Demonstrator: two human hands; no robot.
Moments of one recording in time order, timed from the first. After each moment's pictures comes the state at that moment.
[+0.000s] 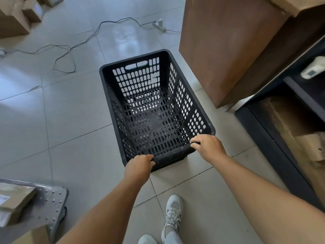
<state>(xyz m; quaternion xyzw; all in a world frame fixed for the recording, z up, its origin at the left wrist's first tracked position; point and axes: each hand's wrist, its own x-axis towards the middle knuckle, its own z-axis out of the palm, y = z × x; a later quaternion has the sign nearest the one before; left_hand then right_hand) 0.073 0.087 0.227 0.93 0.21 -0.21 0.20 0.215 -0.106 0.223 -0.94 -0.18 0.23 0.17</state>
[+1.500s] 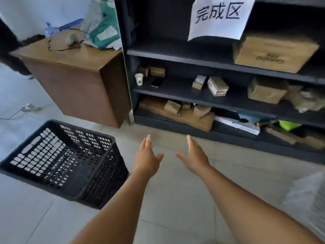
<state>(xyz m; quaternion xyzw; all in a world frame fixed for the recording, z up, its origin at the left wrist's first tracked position) -0.046 -0.141 0.449 0.92 -0.14 -0.19 0.30 -0.120 -0.289 0.454 -0.88 0.31 0.05 0.35</state>
